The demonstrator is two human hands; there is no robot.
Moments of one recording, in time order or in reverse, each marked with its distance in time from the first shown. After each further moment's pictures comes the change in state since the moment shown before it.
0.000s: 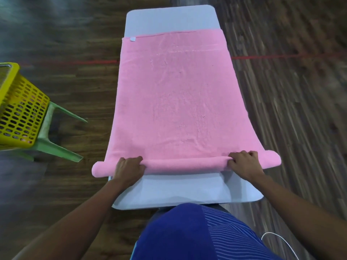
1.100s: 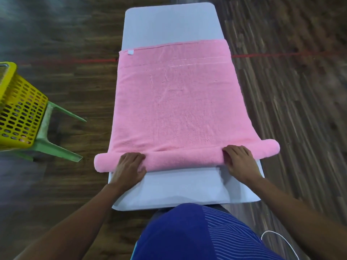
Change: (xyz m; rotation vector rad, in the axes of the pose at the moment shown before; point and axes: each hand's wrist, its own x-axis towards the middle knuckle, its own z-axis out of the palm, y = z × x) left_hand 0.003 -0.024 0.022 -0.059 0.295 0.266; right_hand 0.003 -0.004 0.013 0.164 0.283 -0.178
